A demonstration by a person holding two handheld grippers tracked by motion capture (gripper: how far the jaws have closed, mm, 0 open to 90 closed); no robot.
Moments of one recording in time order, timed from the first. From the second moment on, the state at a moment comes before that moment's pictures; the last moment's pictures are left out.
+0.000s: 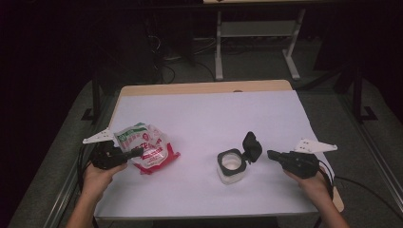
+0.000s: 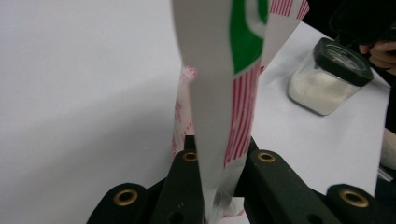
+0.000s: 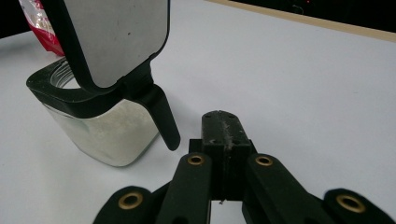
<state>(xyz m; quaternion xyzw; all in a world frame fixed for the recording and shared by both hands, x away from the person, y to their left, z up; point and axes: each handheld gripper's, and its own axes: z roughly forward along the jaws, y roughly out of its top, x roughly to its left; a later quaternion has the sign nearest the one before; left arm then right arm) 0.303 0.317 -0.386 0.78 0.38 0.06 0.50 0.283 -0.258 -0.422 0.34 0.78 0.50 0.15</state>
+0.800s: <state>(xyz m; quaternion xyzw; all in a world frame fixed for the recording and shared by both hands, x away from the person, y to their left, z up) 0.277 0.328 -0.394 0.78 0.36 0.07 0.50 0.284 -0.255 -0.424 0.34 0.78 0.50 0.15</state>
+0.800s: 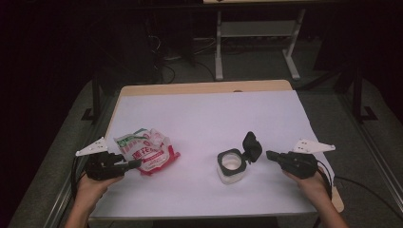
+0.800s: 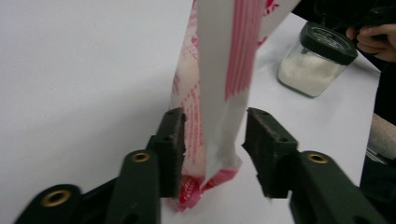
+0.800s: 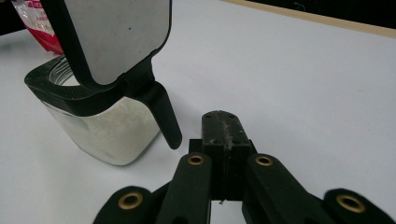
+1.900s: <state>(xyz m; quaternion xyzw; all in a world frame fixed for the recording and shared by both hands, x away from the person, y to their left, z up) 0.255 0.331 -0.432 0.81 0.38 0.12 0.42 0.295 -0.250 -0.404 0.33 0.78 0.52 0.10</state>
